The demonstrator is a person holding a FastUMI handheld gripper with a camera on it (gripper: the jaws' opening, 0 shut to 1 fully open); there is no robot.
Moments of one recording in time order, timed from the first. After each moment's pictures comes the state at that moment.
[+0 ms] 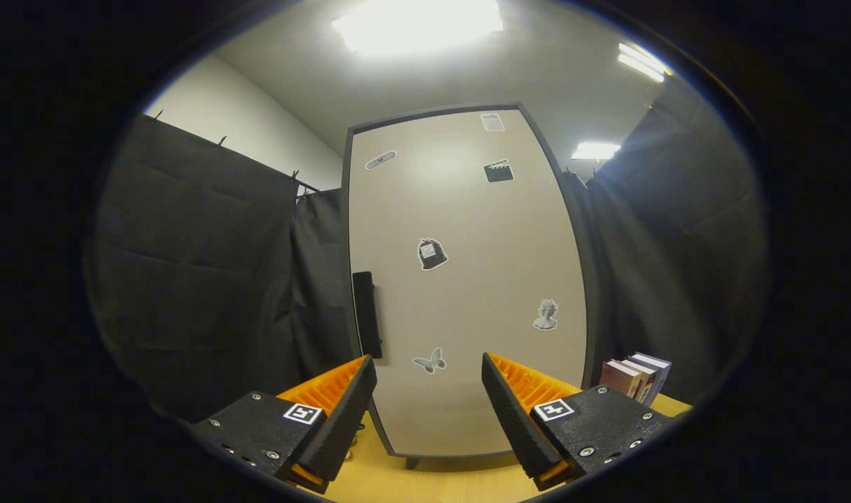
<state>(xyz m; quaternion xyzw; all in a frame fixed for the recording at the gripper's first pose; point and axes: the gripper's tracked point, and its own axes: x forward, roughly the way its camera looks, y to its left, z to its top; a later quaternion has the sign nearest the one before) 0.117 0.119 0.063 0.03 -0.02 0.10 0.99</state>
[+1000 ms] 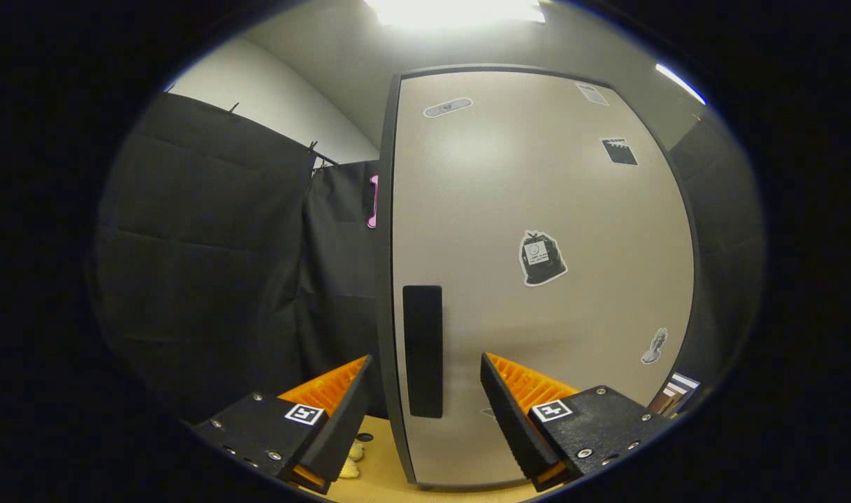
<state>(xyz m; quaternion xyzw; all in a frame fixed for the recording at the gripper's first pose) 0.239 0.221 0.070 -0.02 0.02 0.12 0.99</state>
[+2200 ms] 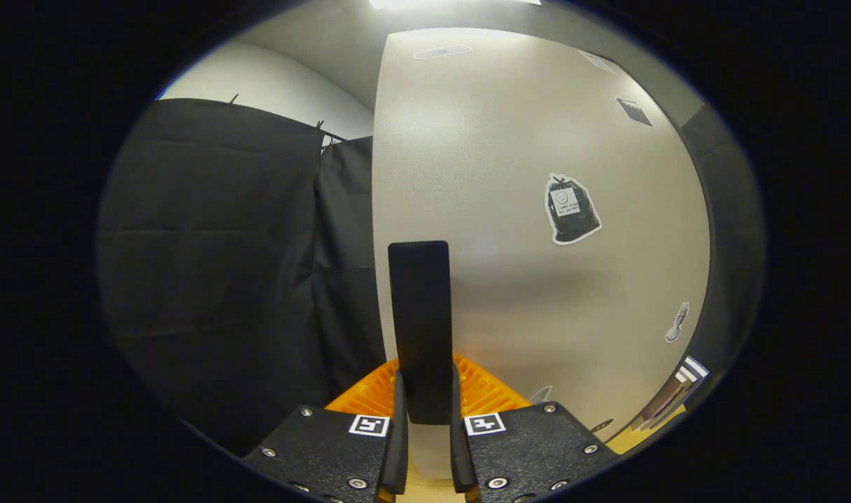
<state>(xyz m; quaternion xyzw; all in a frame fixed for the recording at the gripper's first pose) 0.246 0.224 0.039 -0.01 0.09 0.17 0.98</state>
